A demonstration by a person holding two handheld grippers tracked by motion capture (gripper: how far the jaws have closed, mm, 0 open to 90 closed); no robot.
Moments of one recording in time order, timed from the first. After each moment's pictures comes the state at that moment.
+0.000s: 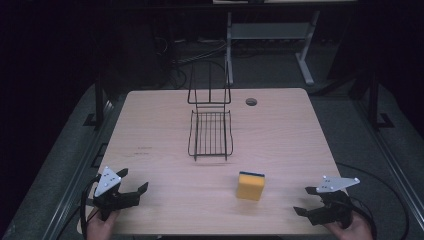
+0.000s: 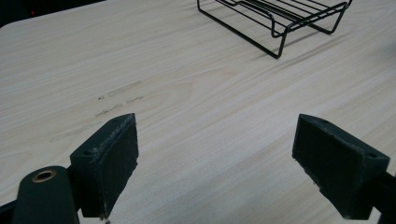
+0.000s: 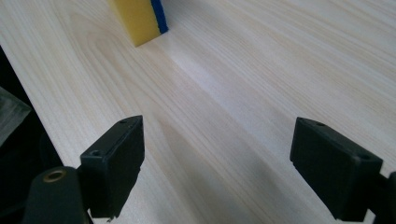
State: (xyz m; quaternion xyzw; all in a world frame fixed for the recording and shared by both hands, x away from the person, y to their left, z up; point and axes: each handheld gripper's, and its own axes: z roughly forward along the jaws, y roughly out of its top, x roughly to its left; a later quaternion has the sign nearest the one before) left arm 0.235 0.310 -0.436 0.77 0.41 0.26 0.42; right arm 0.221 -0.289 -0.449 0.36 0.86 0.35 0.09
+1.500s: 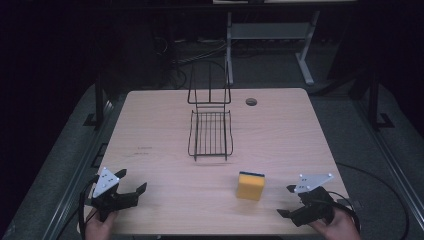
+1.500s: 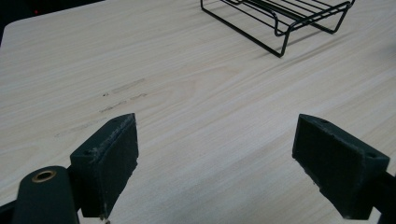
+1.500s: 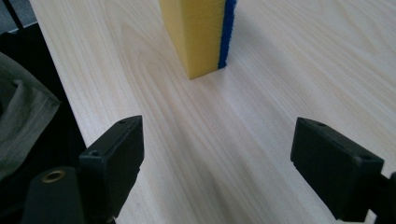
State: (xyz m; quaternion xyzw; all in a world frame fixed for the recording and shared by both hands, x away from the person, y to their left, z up) left arm 0.232 0.313 -0.436 0.76 0.41 0.27 0.42; right arm 0.228 -0.238 -0.432 0.28 0.90 0.33 0.07
